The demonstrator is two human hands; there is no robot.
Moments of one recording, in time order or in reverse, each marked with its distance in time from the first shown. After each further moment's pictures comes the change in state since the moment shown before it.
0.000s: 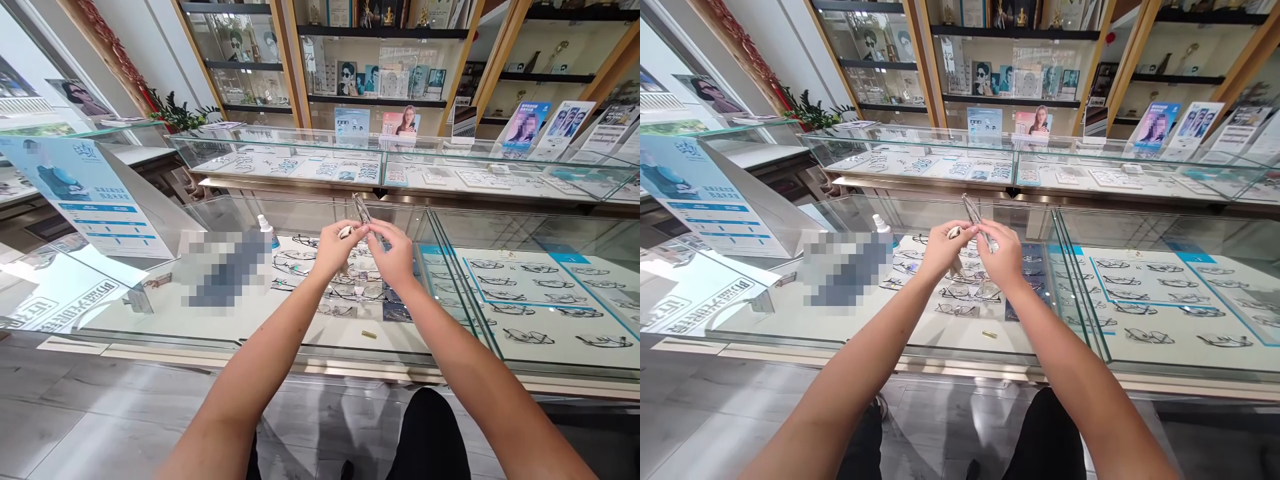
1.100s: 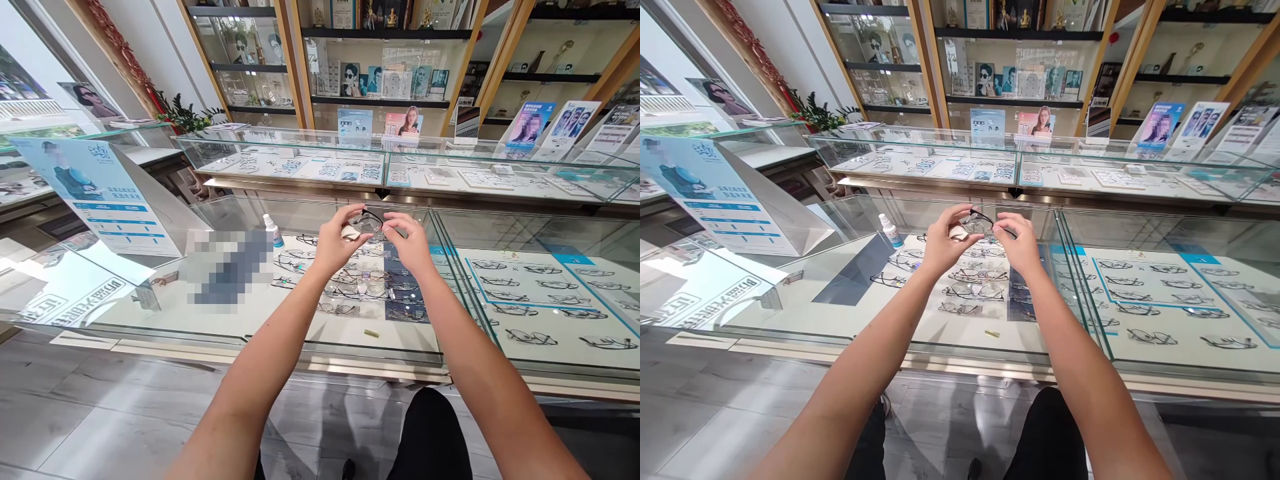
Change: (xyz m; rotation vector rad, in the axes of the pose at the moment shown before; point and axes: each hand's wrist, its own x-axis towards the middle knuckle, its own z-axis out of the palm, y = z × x) left_hand 0.011 -0.012 -0.019 0.382 -0.048 0.616; right_hand 0.024 0.022 -0.028 0.109 -0.106 0.217
